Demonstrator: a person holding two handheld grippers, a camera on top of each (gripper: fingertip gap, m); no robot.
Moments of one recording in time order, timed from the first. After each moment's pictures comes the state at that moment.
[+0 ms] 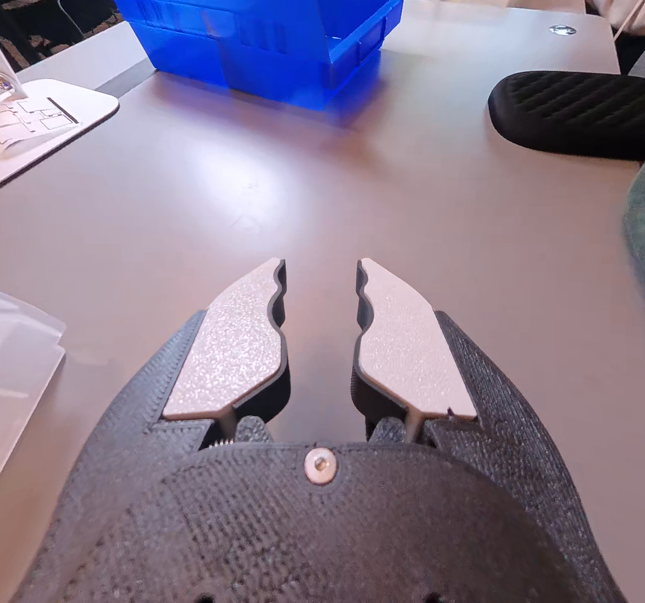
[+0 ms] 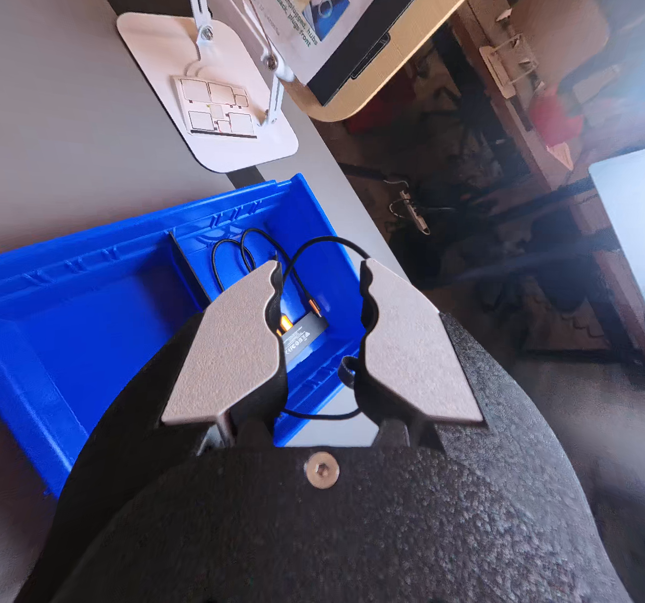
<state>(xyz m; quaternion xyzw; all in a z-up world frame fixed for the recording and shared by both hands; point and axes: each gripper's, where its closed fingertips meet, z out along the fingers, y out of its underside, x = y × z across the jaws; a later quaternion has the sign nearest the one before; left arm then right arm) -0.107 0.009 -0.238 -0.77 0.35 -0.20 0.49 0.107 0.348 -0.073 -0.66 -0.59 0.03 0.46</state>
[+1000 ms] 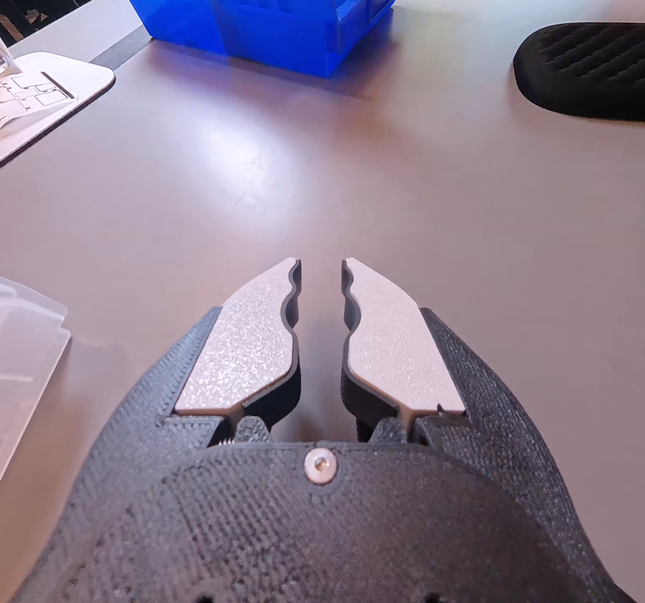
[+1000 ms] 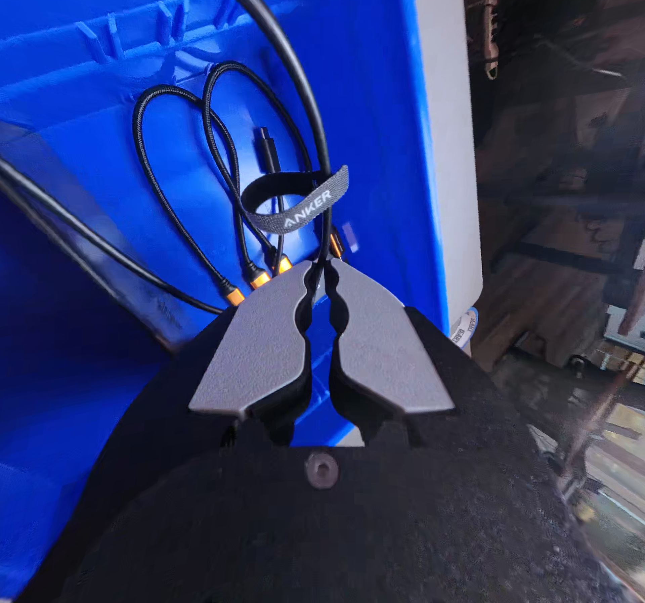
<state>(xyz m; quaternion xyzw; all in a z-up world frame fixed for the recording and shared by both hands) -0.114 0.010 -0.252 -0.79 0.36 -0.18 0.47 0.110 0.403 -0.213 -0.71 -0.65 -0.15 0.23</state>
